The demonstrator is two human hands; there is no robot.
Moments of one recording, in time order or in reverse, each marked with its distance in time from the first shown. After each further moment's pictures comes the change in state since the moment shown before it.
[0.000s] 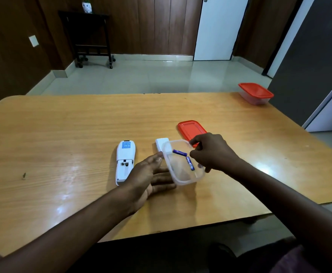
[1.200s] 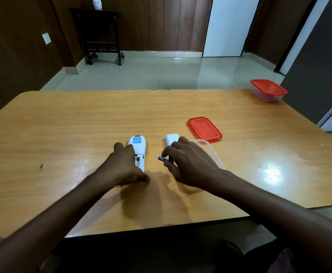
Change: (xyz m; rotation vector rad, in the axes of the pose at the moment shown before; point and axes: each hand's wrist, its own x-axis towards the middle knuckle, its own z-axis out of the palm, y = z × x) left_hand -0.007 0.042 -0.063 1.442 0.304 0.037; right_hand -0.012 -0.022 0.067 -0.439 0.179 -0.836
